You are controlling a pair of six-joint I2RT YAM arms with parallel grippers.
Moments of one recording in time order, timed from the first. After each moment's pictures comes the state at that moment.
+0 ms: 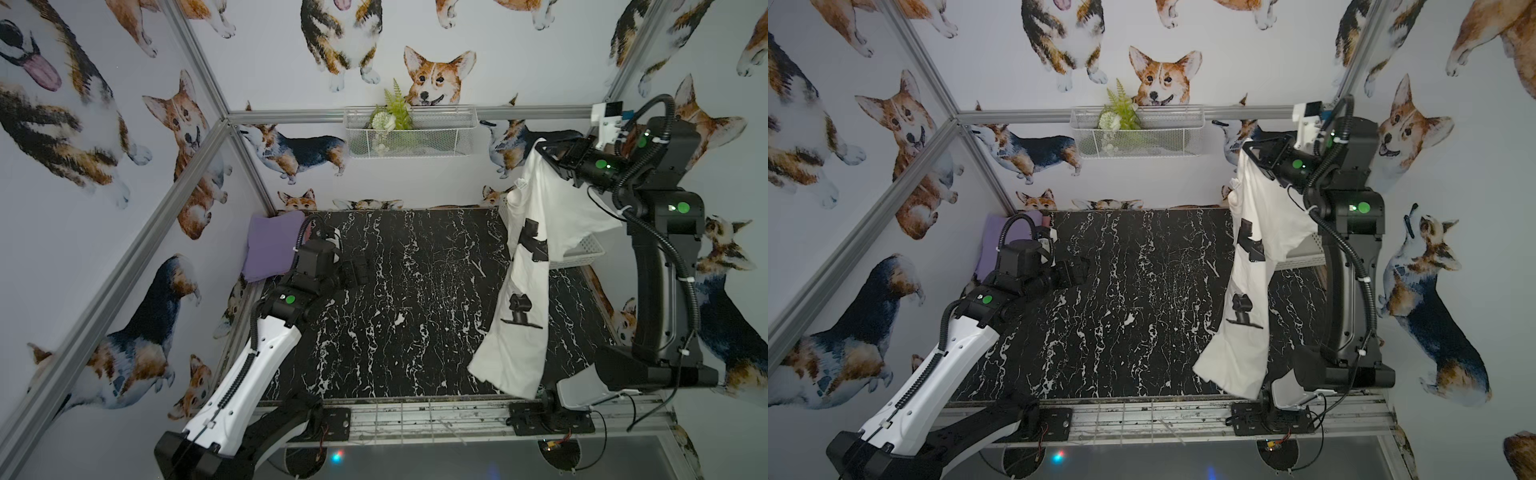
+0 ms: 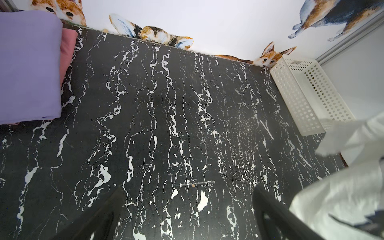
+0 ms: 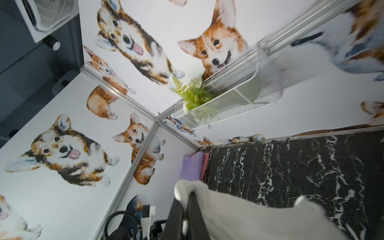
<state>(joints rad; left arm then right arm) -0.37 1.04 1.05 -0.63 -0.01 -0.42 0.04 1.57 2.23 -0.76 -0.76 0.78</state>
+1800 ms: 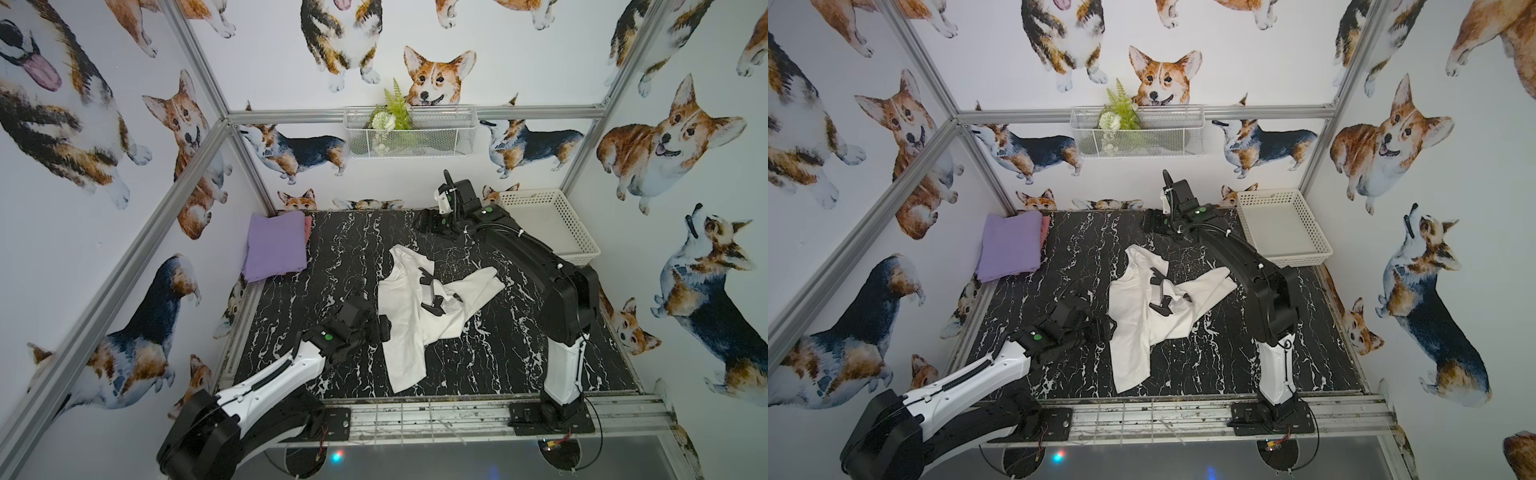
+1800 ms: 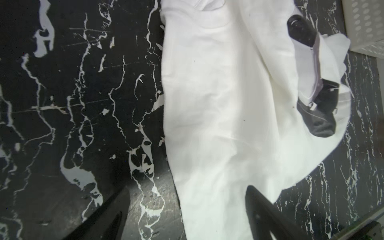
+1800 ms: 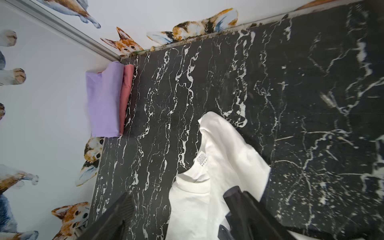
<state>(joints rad) -0.66 1.06 0.49 -0.33 0.00 -0.73 0.55 1.92 1.84 -0.65 -0.22 0.58</state>
